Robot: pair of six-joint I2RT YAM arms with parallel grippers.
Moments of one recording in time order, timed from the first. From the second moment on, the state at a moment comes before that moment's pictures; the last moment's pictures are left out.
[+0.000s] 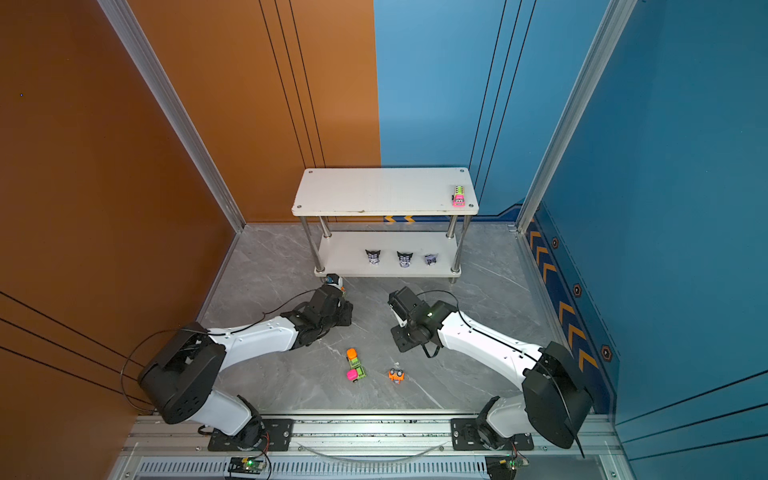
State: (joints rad) left arm -0.65 1.55 0.73 0.05 -0.18 -0.55; right arm 0.81 1.40 0.91 -0.73 0.00 0.30
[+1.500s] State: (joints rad) left arm -0.67 1.66 0.79 0.05 -0.14 -0.55; right arm 0.86 1.56 0.96 -0.73 -0.16 0.31
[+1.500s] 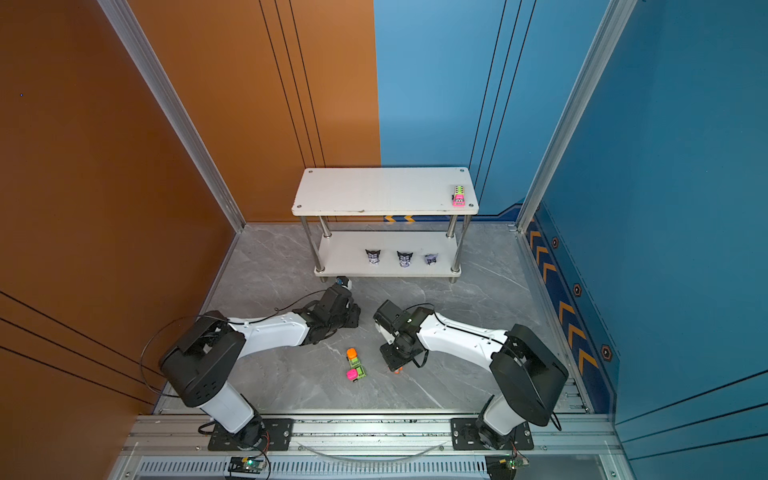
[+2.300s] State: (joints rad) left arm -0.68 1.70 0.81 0.06 -0.10 -0.56; right arm 0.74 1.65 0.97 -0.66 -0.18 0.29
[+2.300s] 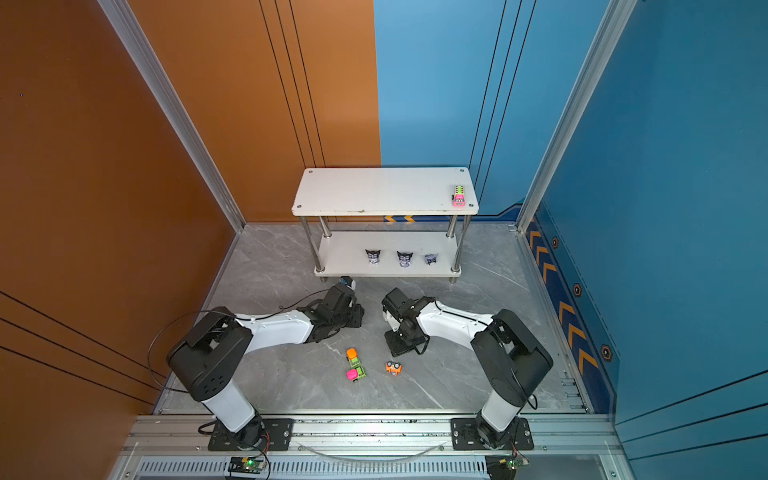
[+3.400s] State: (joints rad) left arm -0.68 1.69 0.81 0.06 -0.10 -0.57; right arm 0.88 1.52 0.91 -0.72 -0.12 0.33
